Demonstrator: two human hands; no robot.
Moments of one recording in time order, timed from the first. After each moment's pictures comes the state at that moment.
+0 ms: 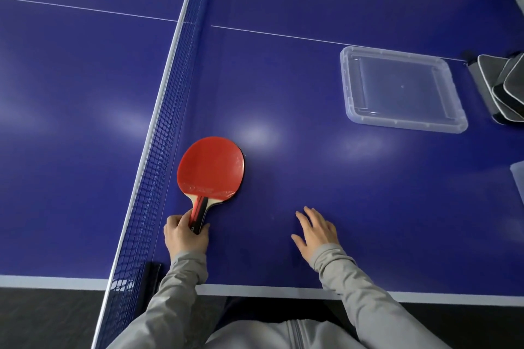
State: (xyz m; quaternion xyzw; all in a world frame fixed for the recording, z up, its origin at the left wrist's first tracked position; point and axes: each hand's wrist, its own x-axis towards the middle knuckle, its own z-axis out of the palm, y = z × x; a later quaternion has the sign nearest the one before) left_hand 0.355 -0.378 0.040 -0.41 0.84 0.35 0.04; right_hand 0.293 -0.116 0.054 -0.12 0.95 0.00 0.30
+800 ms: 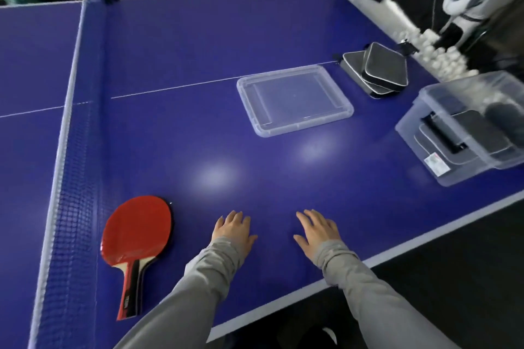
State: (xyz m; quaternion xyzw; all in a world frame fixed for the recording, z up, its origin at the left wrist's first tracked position) left_hand 0.255 -0.197 0.097 0.17 0.95 0.02 0.27; right_hand 0.299 0.010 0.100 0.03 0.97 -0.05 0.23
